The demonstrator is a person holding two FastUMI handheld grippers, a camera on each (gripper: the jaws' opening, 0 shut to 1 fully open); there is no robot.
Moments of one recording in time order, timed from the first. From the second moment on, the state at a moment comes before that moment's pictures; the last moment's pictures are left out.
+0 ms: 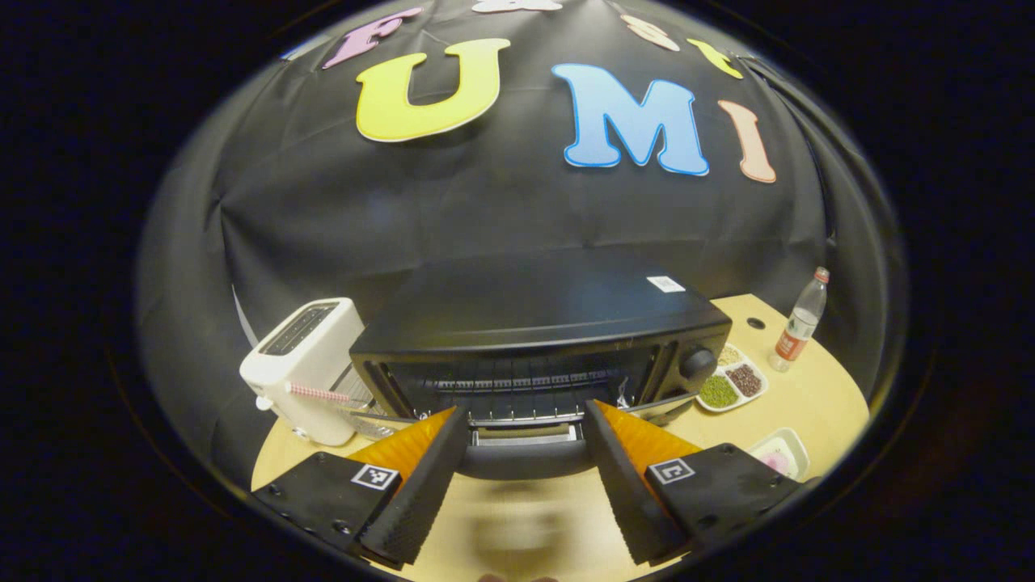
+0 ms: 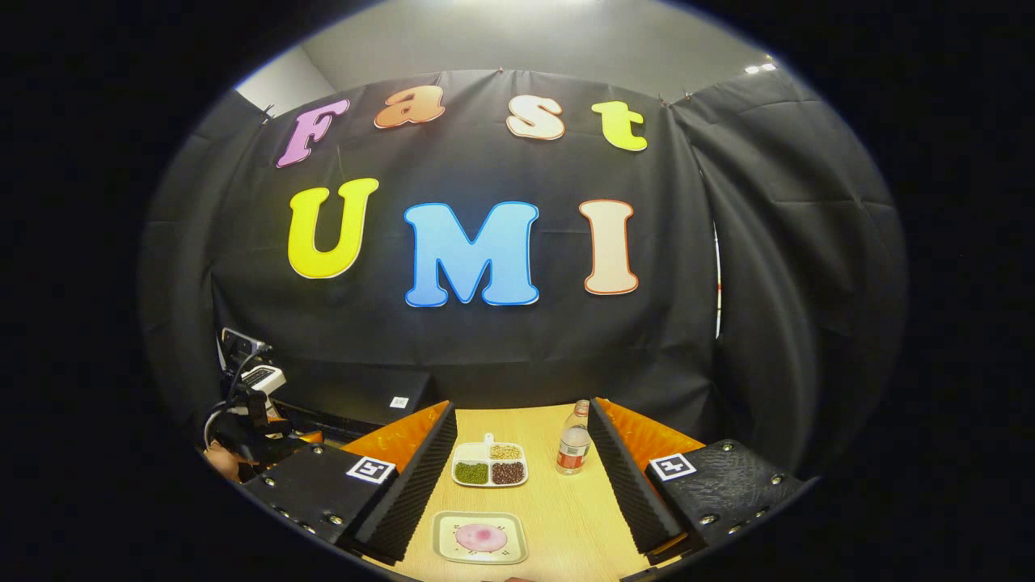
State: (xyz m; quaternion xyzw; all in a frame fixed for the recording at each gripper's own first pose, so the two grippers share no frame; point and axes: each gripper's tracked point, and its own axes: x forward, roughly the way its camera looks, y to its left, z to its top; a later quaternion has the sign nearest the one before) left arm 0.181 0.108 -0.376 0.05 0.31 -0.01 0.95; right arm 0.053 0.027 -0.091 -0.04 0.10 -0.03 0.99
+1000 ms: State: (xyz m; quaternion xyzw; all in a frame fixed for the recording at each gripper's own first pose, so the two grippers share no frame) left arm 0.089 0.108 -0.450 0.06 0.36 -0.02 0.93; right arm 0.038 0.024 -0.116 -0.04 0.15 -0.04 0.99
